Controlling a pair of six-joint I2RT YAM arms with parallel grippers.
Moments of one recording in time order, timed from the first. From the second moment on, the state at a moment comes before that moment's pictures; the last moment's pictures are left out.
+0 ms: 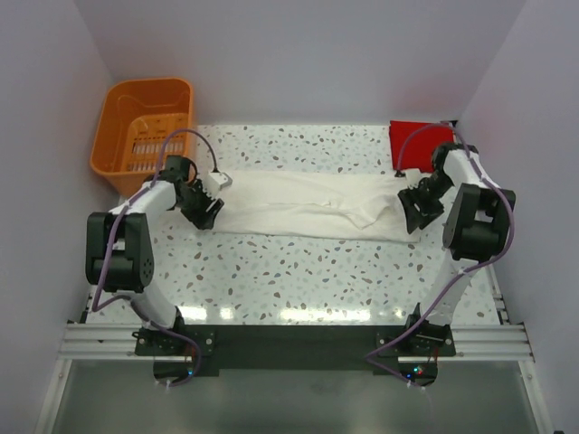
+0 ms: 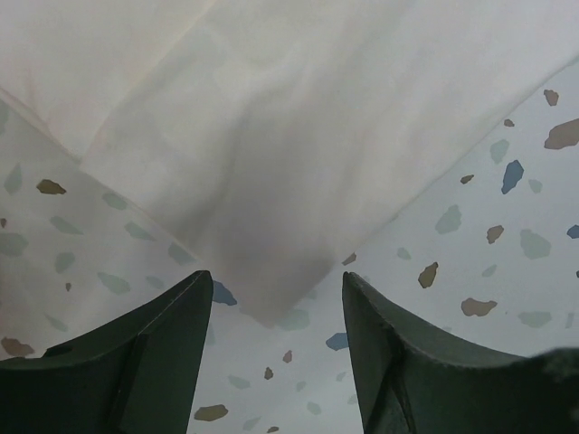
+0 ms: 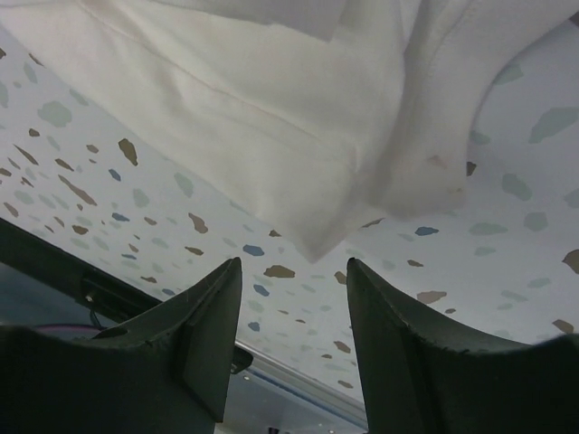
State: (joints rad) left arm -0.02 1.68 1.08 -0.60 0.34 0.73; right arm -0.20 1.99 1.57 -1.29 -0.24 -0.67
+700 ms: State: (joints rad) left arm 0.02 1.77 1.09 -0.60 0.27 0.59; right arm -0.22 1.99 1.46 -1.17 -0.23 -0.60
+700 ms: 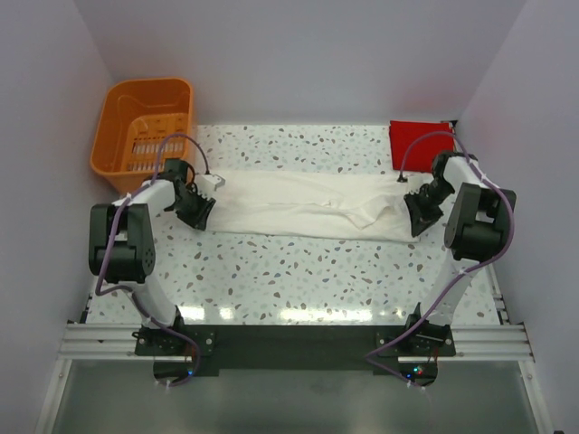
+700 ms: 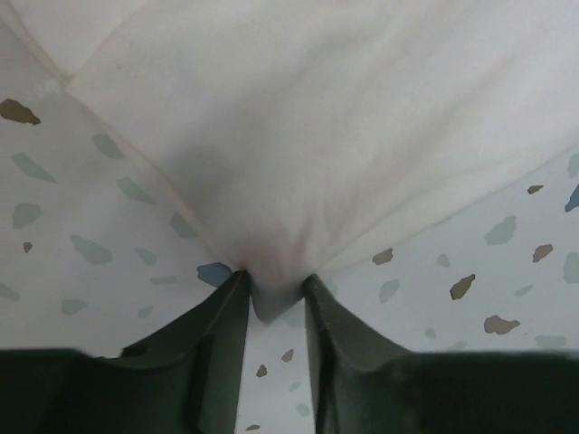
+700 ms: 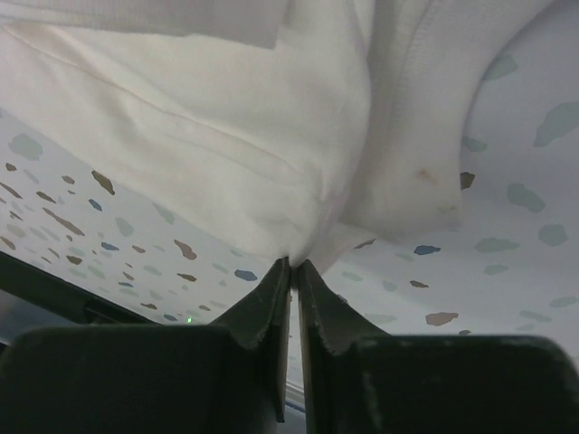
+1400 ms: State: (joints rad) left arm 0.03 1.65 0.95 -0.69 0.27 0.72; right arm -0.22 1.83 1.28 -1.17 -0.17 -0.63
